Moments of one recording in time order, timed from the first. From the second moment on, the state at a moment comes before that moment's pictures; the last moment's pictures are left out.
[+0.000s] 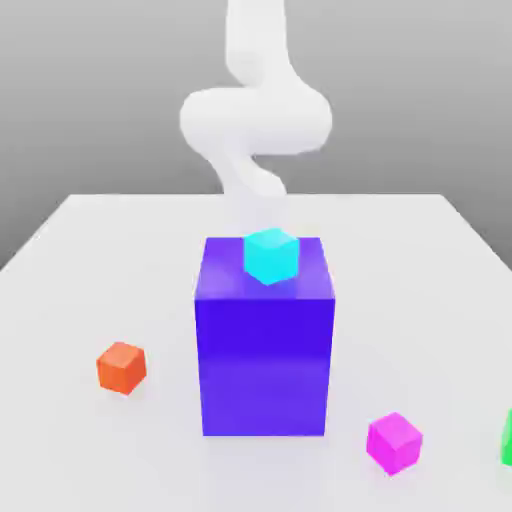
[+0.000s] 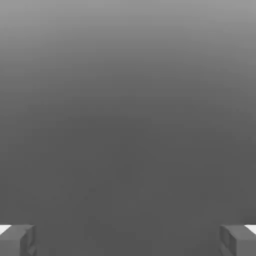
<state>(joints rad) 0.06 -0.74 -0.04 -2.31 0.02 2.32 0.69</state>
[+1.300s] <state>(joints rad) 0.62 0.14 -0.21 -2.55 0.20 2.72 -0.92</state>
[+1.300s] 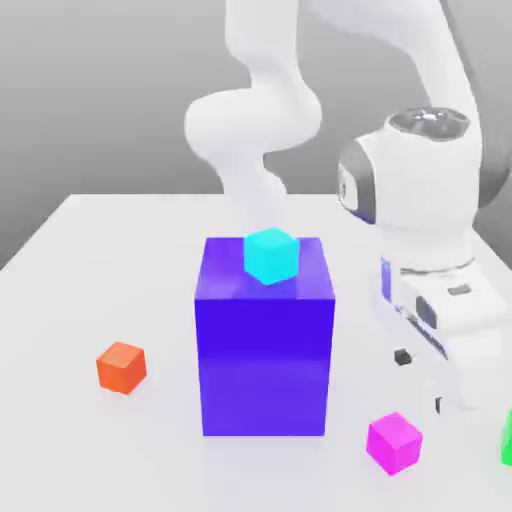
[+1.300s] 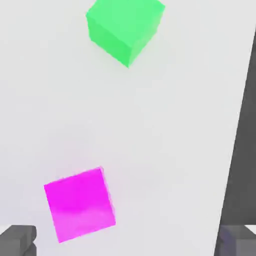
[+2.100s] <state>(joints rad) 0.63 0.22 -0.19 -2.56 0.11 2.77 -0.97</state>
